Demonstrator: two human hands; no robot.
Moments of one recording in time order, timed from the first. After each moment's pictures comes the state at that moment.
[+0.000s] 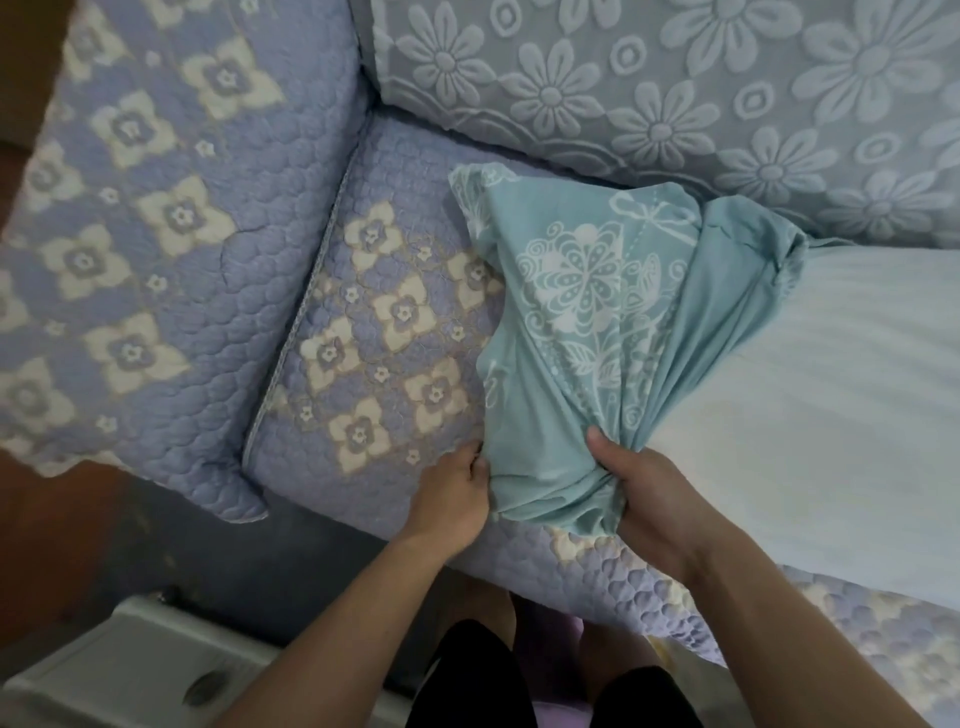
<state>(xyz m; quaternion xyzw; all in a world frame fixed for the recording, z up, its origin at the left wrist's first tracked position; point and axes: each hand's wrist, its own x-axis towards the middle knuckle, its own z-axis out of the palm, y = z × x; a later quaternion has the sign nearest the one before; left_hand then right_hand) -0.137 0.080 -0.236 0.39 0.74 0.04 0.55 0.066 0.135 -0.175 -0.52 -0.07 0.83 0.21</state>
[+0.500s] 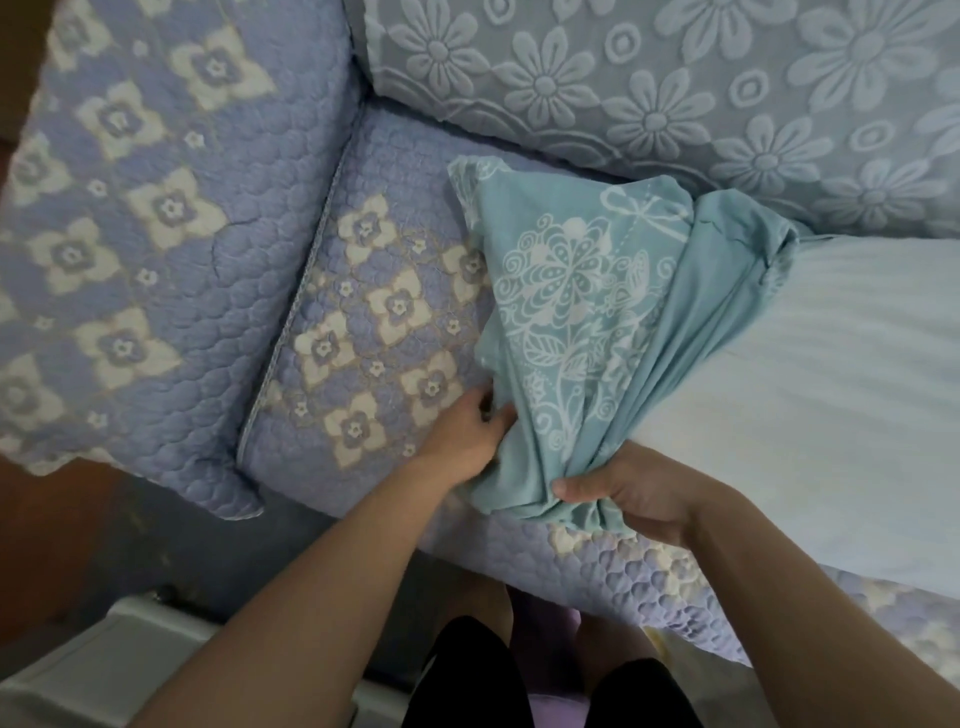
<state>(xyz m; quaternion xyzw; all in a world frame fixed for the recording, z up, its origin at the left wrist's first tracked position) -0.134 0.140 -0.233 0.39 0.69 0.05 0.60 0.074 0.147 -0.185 -0.47 -0.25 0.85 0.02</state>
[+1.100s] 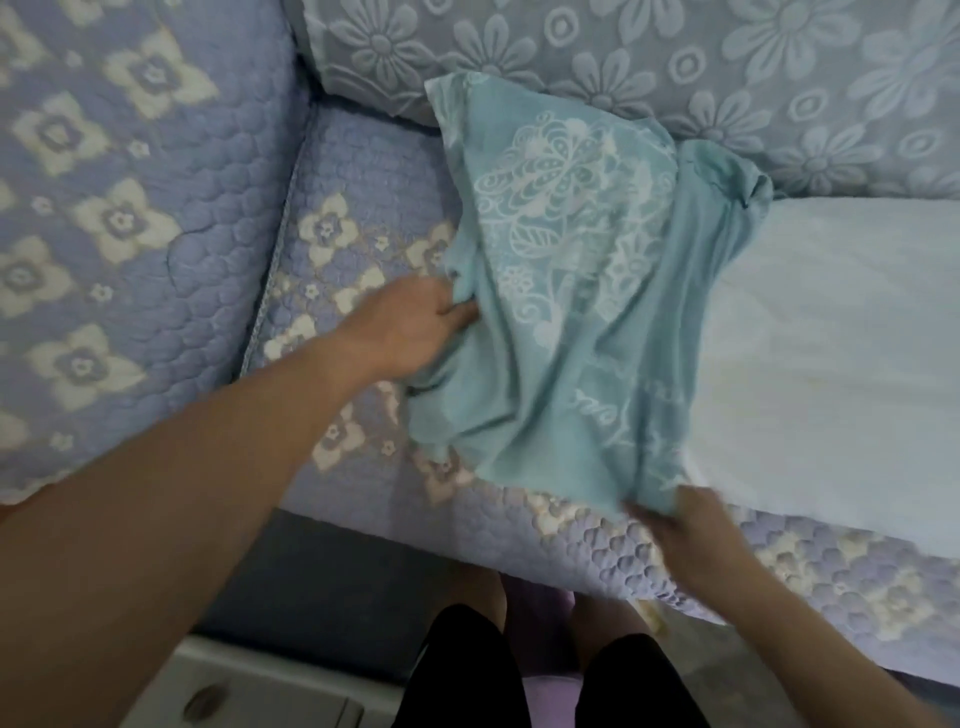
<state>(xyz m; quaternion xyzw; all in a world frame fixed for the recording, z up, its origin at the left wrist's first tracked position) -0.165 0.240 -0.177 0.66 0.63 -0.05 0.40 0.150 0.065 -0.172 -0.73 -0.49 0.48 0.00</state>
